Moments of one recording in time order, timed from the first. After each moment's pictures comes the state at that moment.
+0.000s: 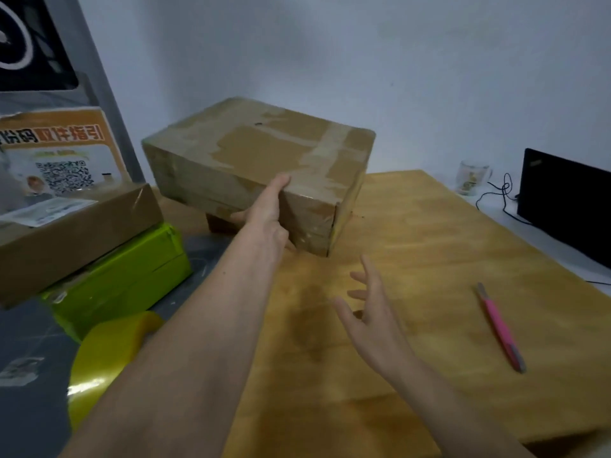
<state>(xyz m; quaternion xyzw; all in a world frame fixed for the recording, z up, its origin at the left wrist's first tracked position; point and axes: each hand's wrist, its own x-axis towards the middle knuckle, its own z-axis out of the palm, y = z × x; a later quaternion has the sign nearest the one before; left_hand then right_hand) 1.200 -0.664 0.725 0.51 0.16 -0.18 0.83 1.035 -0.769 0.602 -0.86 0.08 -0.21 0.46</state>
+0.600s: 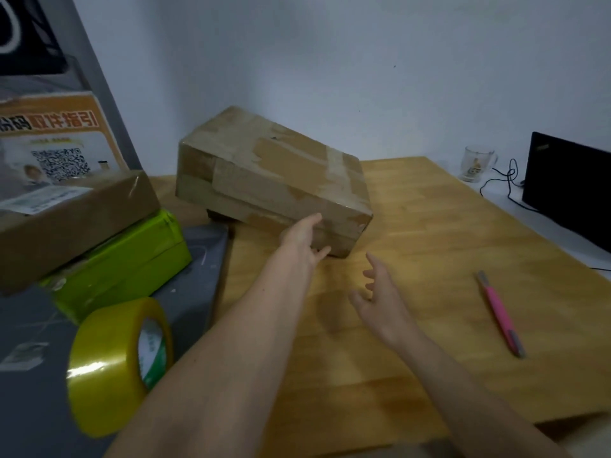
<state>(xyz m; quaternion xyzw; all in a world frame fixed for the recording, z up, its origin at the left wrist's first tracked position) 1.176 -0.702 0.665 0.52 0.15 -0.23 0.81 1.051 -0.797 0.586 -0.87 0.17 -0.14 0.44</state>
